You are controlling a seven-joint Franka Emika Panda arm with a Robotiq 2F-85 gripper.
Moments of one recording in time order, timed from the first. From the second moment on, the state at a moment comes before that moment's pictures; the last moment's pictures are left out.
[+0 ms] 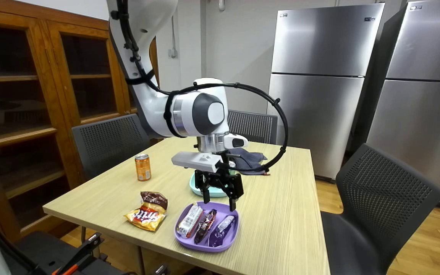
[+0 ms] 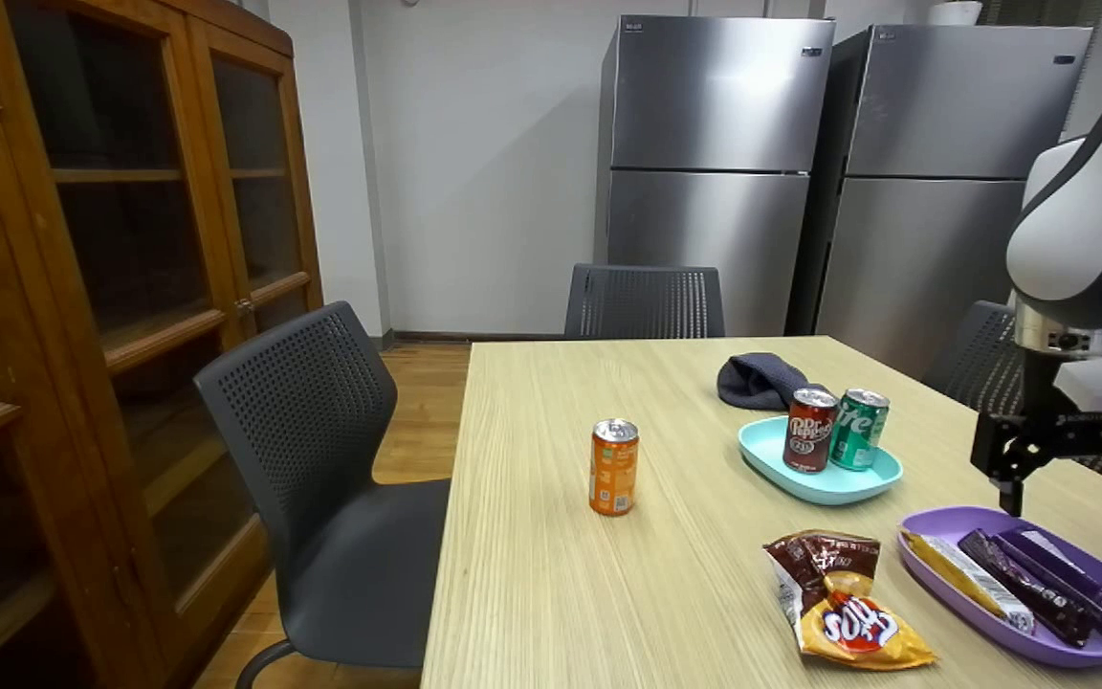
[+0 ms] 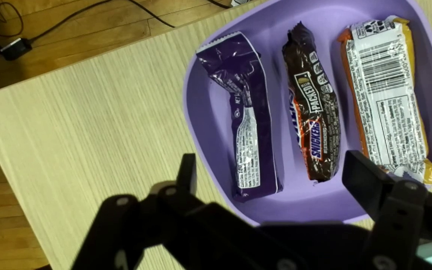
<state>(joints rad) -0.01 0.27 -0.28 -2.51 -0.30 2.70 0.15</state>
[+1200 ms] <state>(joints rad) 0.00 0.12 0.00 -2.51 -0.07 2.75 -0.10</state>
